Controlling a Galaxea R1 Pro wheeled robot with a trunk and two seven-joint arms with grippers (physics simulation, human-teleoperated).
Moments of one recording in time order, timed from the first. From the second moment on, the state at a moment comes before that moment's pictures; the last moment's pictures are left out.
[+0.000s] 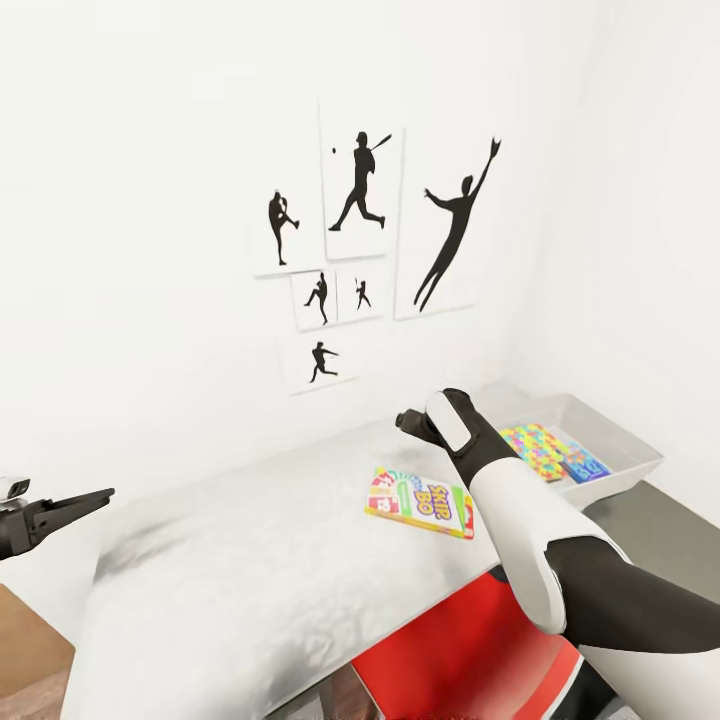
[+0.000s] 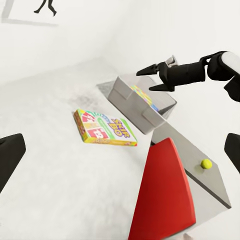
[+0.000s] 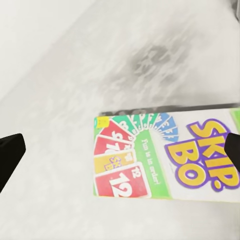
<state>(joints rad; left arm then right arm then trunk) -0.37 0.51 0.59 -1.29 0.17 0.81 -1.57 -1.15 0.17 0.04 -0.53 -0.64 0.68 -0.55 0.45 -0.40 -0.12</state>
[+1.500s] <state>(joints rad) -0.36 0.51 0.59 -1.29 0.17 0.81 -1.57 -1.15 0.17 0.04 -0.53 -0.51 0.58 -0.54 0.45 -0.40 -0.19</state>
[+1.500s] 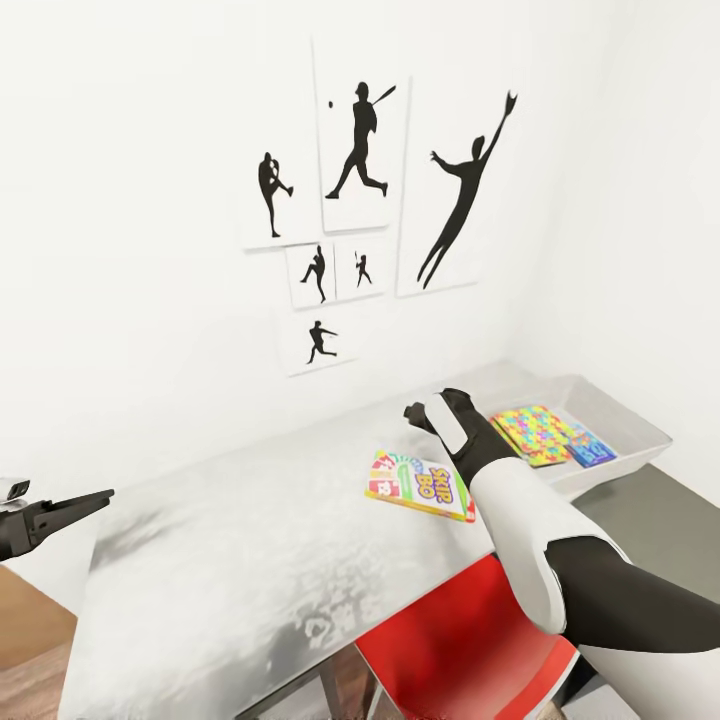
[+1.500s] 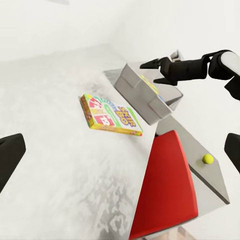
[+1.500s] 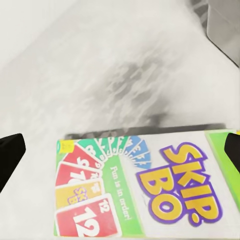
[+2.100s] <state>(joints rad) -0.36 0.51 0.59 -1.29 0.17 0.81 -1.57 -1.15 0.17 0.04 -0.53 -0.50 0.57 -0.54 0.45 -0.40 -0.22</state>
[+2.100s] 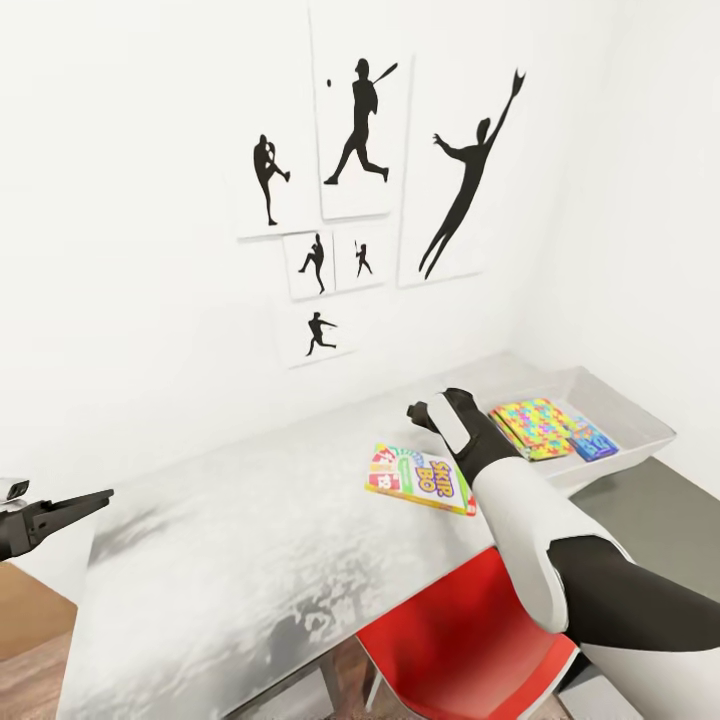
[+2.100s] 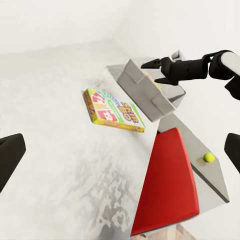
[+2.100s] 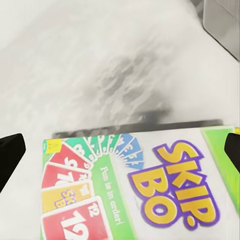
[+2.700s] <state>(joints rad) -0.36 0.51 0.59 -1.29 0.16 0.81 -1.57 -1.18 0.15 0.04 -0.54 -0.50 0.58 -0.54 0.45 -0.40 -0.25</state>
